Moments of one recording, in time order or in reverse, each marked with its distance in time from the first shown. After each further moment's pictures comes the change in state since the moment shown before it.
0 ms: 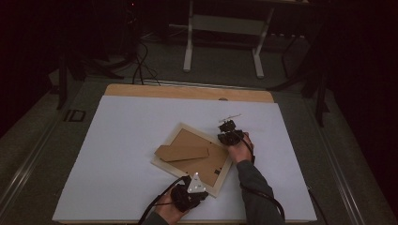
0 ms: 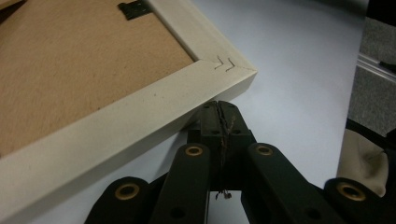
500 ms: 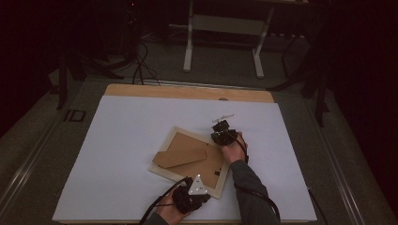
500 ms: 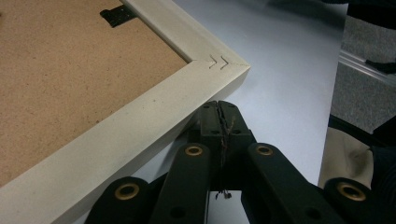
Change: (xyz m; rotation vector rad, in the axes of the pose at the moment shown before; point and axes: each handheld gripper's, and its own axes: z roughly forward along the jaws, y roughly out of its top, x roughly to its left) left arm -0.004 0.000 0.002 -0.011 -0.036 0.011; right arm 0.016 0.005 0.007 -0.037 0.022 -0.030
